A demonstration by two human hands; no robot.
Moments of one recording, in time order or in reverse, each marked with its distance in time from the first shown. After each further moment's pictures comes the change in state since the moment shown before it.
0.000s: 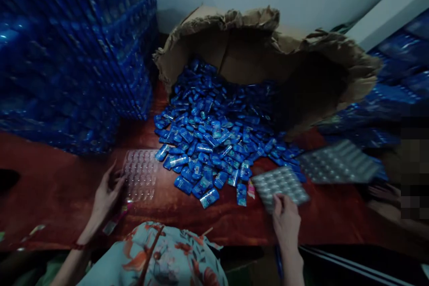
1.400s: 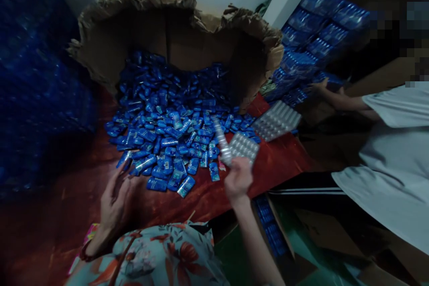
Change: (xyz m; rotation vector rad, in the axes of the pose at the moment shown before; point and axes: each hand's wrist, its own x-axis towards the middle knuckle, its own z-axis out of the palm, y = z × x) left_hand -0.029 0.075 0.091 -0.298 -0.454 0.327; right_hand 0.010 -0.111 -0.032 0.258 0.539 -0.291
